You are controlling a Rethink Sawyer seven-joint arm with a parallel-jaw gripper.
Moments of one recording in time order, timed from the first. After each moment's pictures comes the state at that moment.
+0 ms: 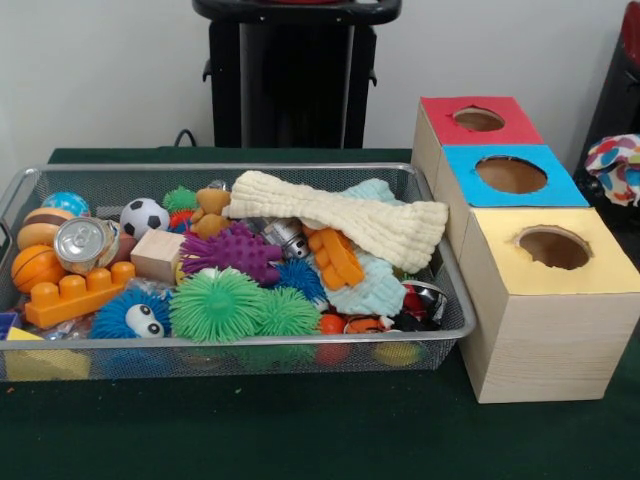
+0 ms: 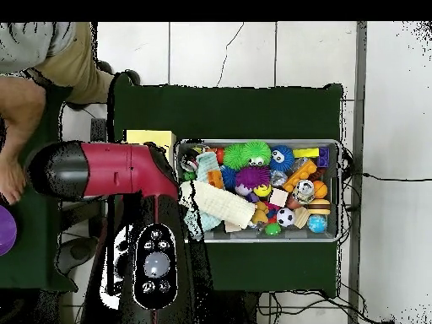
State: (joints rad) arm 0.16 -0.69 -0.02 1.43 0.22 0.78 1.84
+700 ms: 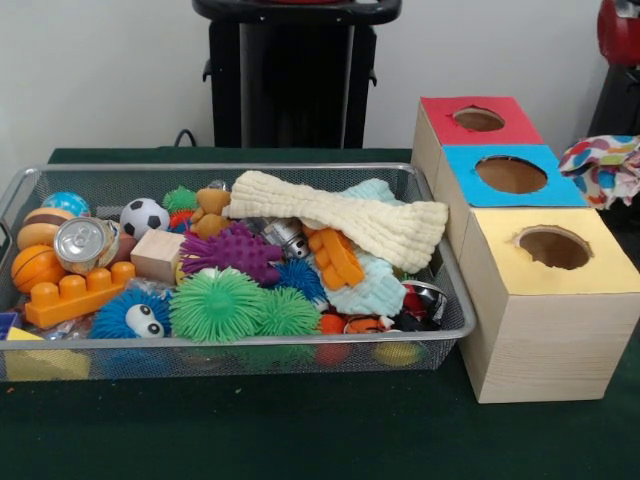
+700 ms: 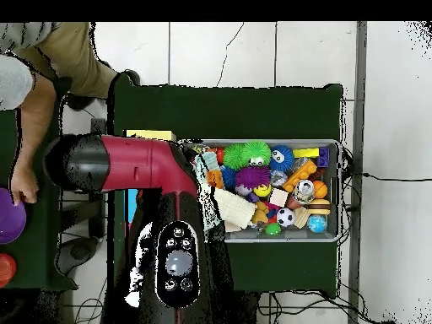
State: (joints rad) arm 0.11 -0.70 -0.02 1.43 0.22 0.78 1.84
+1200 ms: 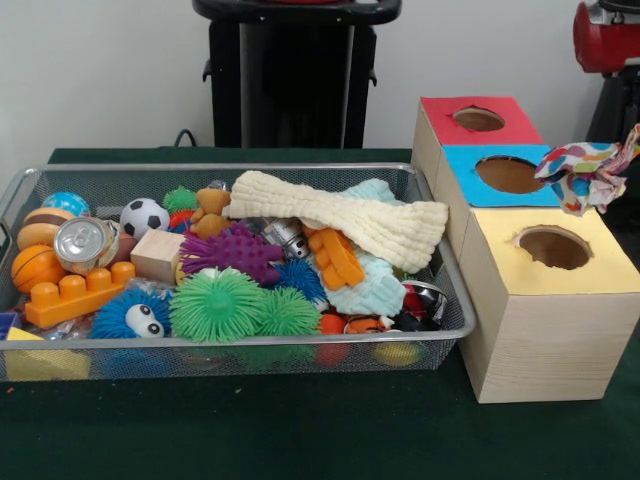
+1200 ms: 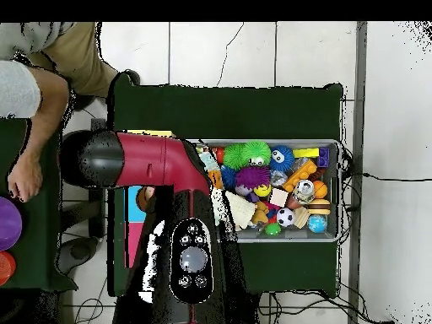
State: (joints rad) arm 0.08 -0.69 -0.02 1.43 0.22 0.78 1.84
